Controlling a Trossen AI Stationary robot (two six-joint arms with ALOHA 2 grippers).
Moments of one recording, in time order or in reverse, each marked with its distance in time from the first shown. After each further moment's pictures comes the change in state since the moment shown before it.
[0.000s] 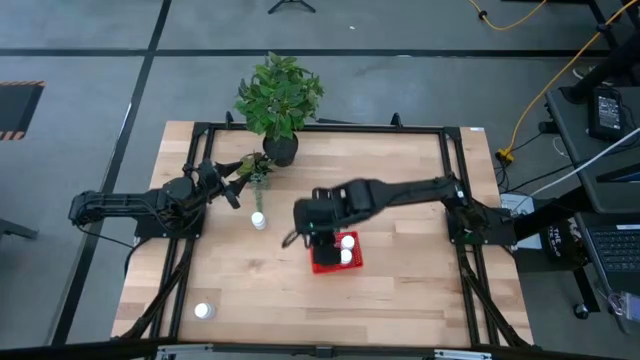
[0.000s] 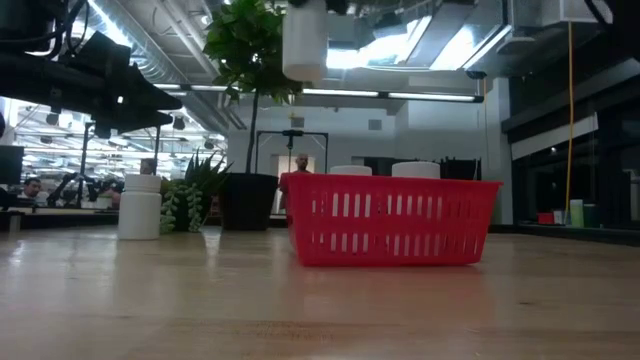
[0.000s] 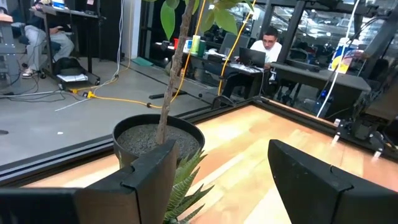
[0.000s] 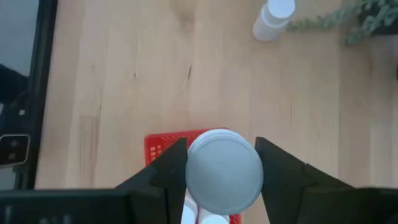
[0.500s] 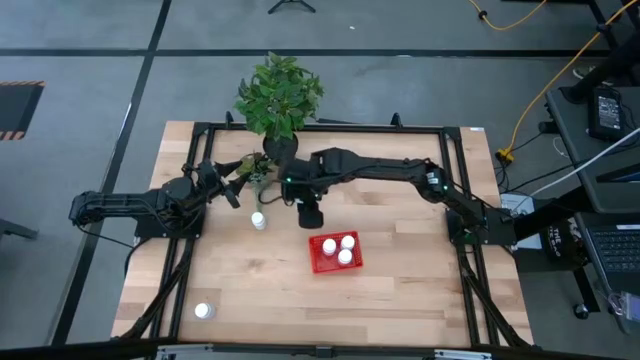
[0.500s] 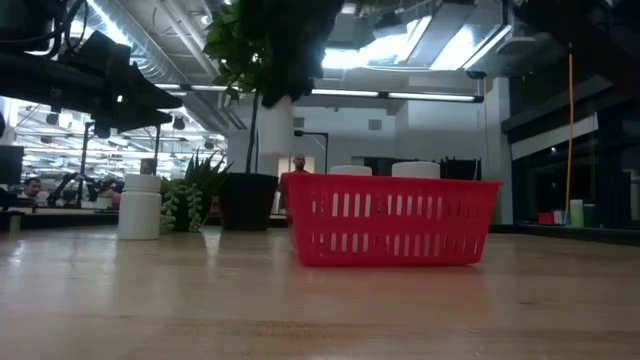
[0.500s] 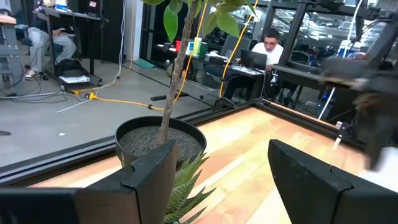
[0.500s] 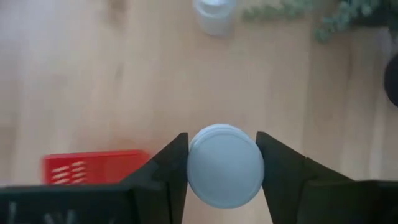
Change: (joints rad) left arm 0.000 -0.009 0.000 -0.001 -0.008 0.003; right arm -0.239 0.154 0.031 0.076 -0.164 -0.238
